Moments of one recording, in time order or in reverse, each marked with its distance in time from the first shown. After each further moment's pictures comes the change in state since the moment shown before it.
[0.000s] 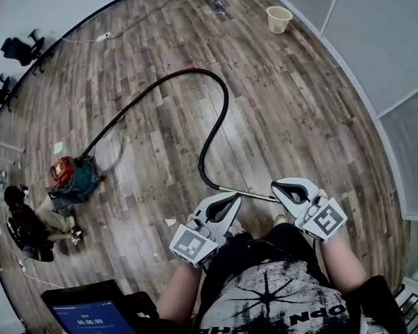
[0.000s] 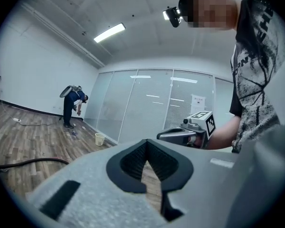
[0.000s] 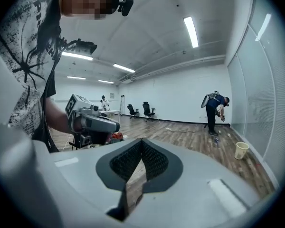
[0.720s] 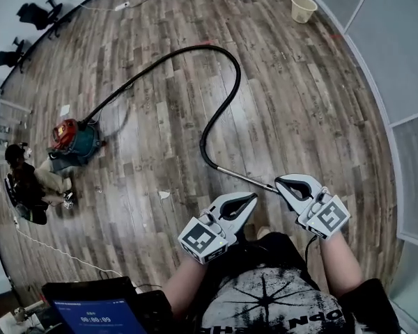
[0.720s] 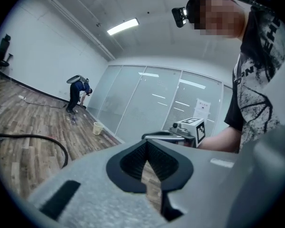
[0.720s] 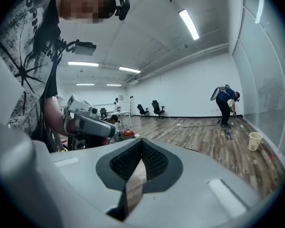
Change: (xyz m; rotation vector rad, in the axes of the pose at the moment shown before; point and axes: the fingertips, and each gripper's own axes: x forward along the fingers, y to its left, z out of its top) left arm 0.047 -0.080 -0.049 -0.165 0.032 0.019; right arm -0.052 -0.009 -0.046 0.063 0.006 0.143
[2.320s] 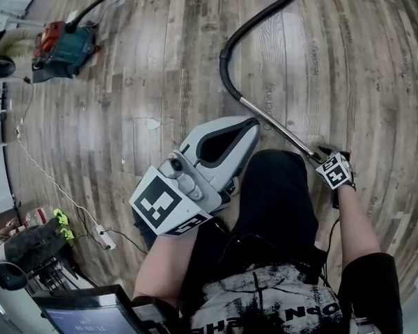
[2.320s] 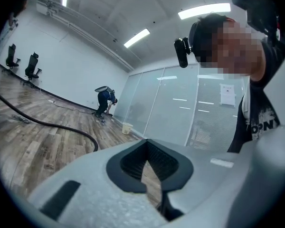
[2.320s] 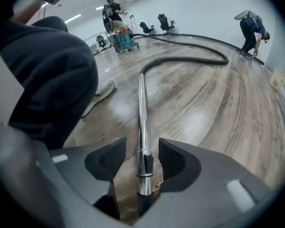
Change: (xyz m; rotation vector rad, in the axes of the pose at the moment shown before) left arm 0.009 0.212 -0.328 0.018 -0.114 0.312; right arm 0.088 -0.128 -0.826 -0.004 0.926 0.095
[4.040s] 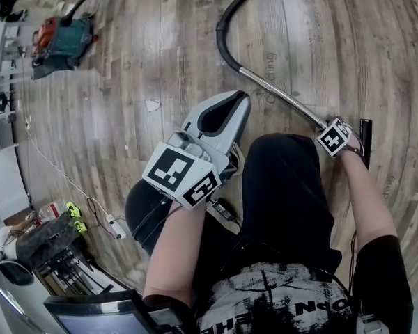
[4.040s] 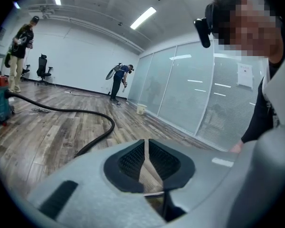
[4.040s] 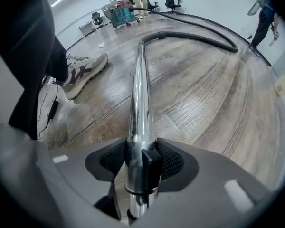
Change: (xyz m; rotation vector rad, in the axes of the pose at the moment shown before) left arm -0.015 0.033 -0.123 0.005 0.220 0.209; right arm 0.053 0.001 -0.026 -0.048 0.236 -0.041
